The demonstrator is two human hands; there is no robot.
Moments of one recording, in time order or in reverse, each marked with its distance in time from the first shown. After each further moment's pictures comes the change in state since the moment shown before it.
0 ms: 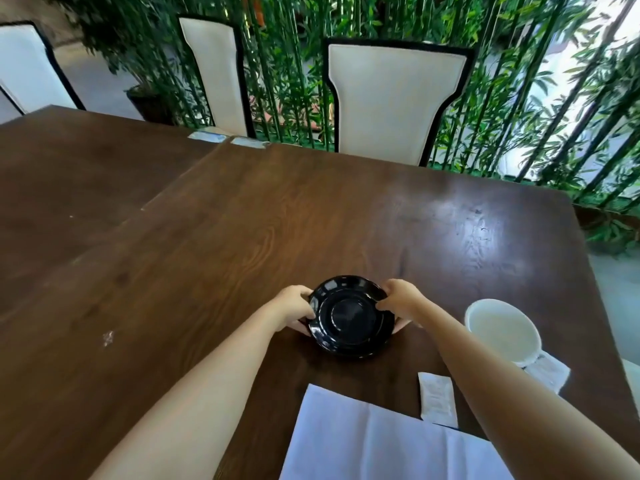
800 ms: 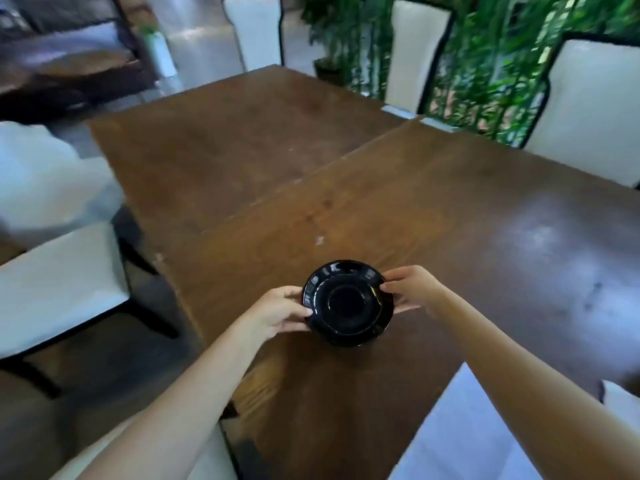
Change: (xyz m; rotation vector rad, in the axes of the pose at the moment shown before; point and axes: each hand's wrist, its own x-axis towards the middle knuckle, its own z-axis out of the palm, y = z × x) left_hand -0.245 -0.241 -0.141 -0.782 0.362 -0.062; right_hand -0.127 -0.139 0.230 0.092 -0.395 -0.315
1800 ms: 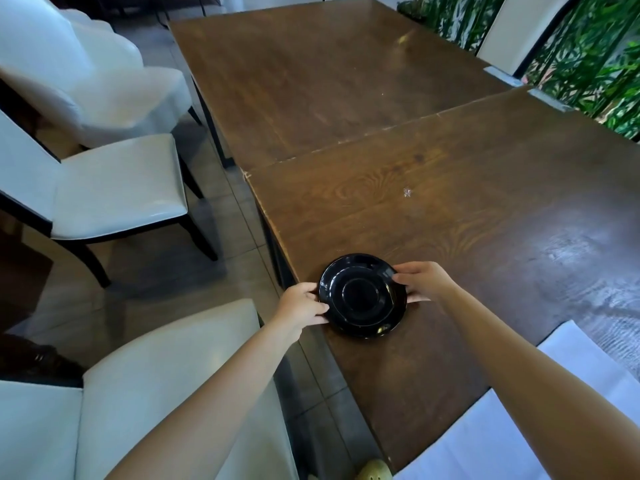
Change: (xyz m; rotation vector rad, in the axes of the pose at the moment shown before) left_hand -0.059 -0.122 -0.094 -0.134 0.259 0.003; right_hand -0.010 0.018 0.154 -0.130 -0.081 0.054
